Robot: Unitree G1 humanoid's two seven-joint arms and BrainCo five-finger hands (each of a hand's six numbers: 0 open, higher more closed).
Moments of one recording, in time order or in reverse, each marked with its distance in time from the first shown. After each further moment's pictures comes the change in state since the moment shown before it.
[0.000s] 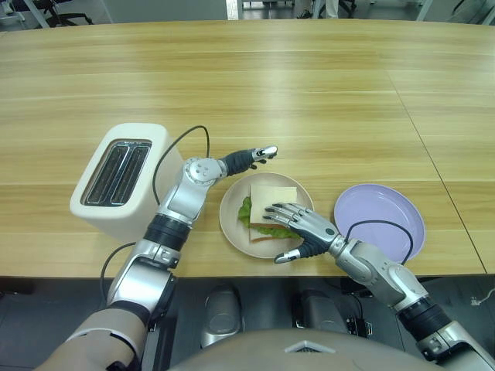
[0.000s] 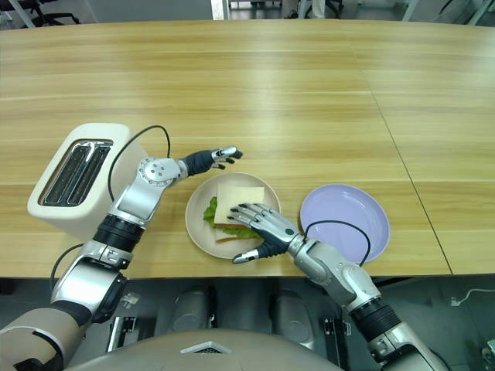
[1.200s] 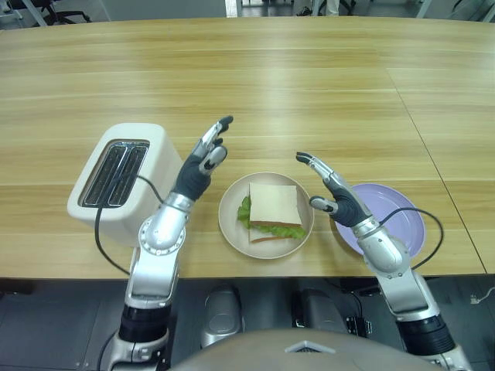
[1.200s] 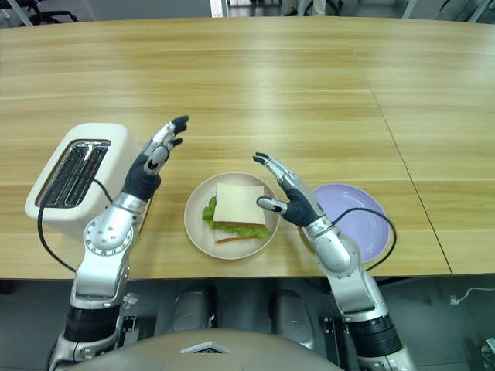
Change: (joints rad) left arm 0.680 -0.125 0.255 -0.731 -0.170 -0.184 0.393; right arm 0.152 0.232 -0.294 -0.375 0.686 0.303 0.196
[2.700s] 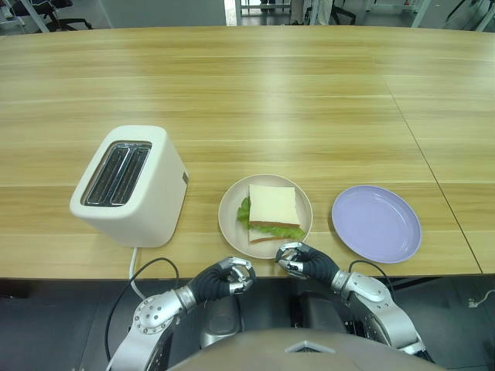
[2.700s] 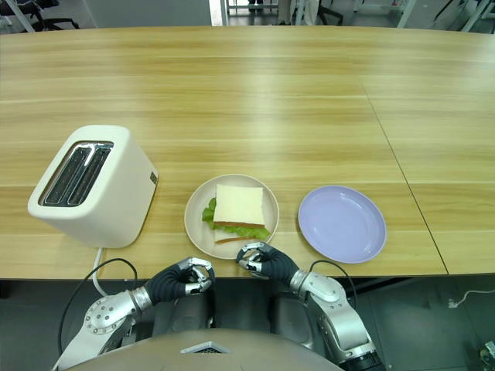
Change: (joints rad) left arm 0.371 0.251 -0.211 0.183 -0.162 -0.023 -0.399; right arm 0.140 -0.008 0.121 0.171 0.417 0.424 0.398
